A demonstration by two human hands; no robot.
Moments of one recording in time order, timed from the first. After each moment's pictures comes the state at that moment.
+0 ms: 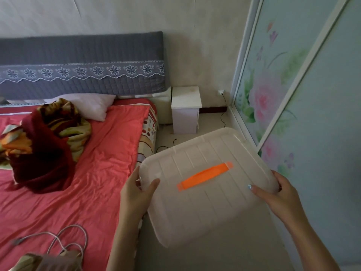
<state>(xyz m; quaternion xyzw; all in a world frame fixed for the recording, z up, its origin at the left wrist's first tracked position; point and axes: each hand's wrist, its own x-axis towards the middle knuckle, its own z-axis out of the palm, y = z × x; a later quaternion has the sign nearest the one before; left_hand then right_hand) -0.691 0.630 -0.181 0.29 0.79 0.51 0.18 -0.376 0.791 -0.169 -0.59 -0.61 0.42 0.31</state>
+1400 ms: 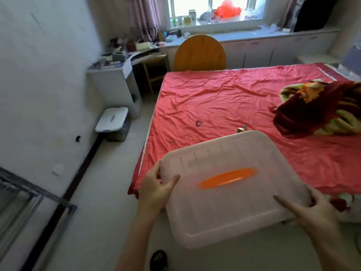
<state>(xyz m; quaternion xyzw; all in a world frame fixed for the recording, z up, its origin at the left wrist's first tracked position) -0.379 0.292 -0.174 -0.31 0.81 0.43 -0.25 -0.526 0.617 -0.176 -0.05 -0.83 0.55 -0.06</state>
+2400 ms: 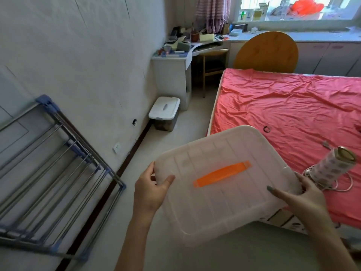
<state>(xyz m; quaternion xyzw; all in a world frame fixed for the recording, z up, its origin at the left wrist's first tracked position) -0.134 -0.010 -0.180 -0.45 0.73 0.42 -0.28 -0.382 0.257 -0.177 0.10 -0.79 0.58 -0.15</state>
